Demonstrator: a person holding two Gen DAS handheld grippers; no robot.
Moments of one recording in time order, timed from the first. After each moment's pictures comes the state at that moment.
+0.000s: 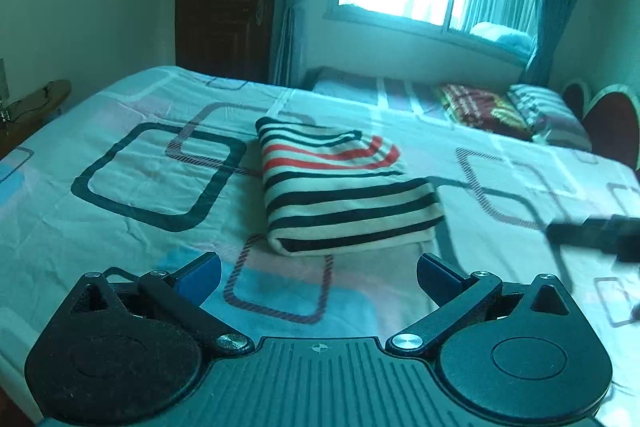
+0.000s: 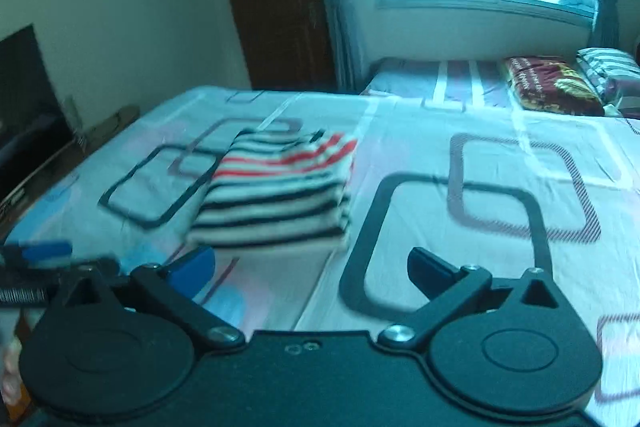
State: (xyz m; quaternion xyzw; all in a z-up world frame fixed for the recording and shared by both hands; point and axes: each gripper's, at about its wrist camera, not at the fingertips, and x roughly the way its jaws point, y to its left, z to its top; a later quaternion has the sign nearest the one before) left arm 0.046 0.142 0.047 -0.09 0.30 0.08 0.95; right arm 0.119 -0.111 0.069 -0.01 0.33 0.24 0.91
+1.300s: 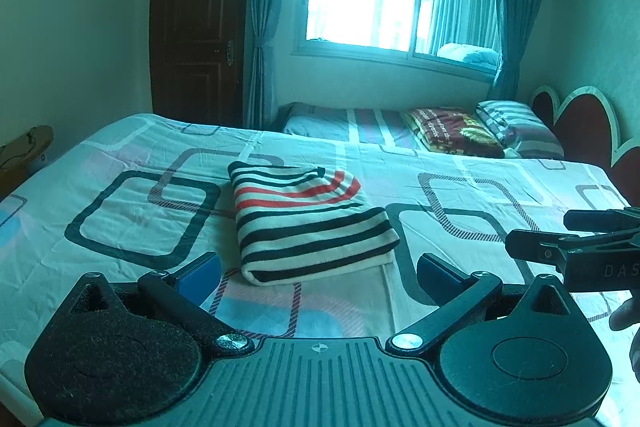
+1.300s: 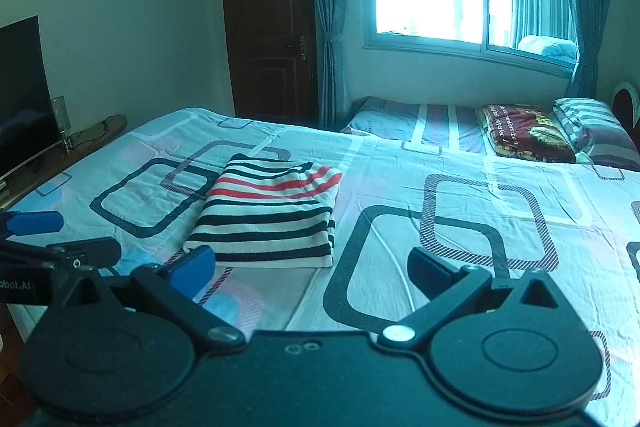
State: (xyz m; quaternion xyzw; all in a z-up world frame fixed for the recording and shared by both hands) left arm 0.023 0.111 0.080 -0.05 0.25 0.05 0.97; right arm 0.070 -0.108 0.090 -0.04 0.27 0.20 0.94
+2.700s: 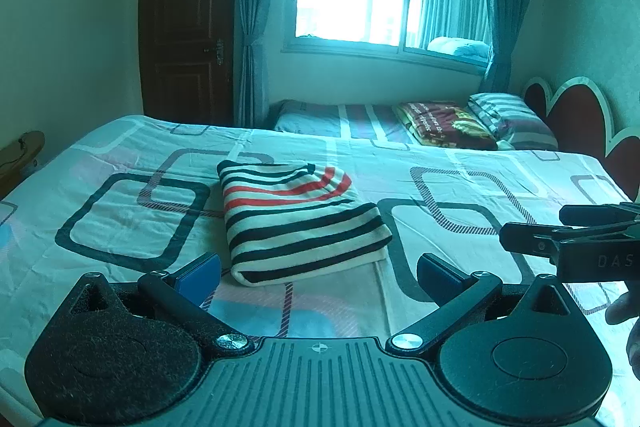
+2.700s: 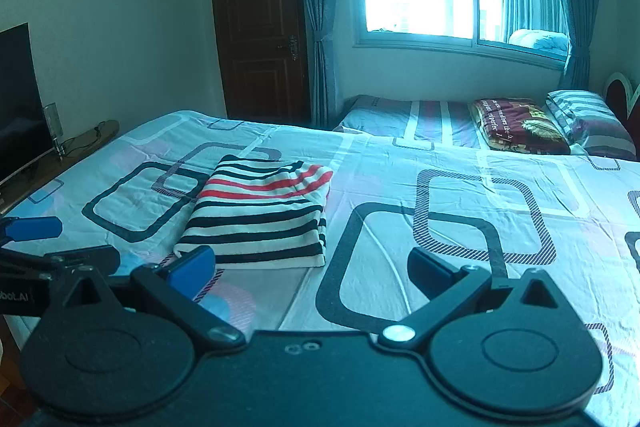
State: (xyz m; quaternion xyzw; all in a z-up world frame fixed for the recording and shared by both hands) left arm 0.029 0.106 0.076 -0.04 0.25 0.04 0.97; right arm 0.076 -0.117 0.086 -0.03 0.27 0.19 0.94
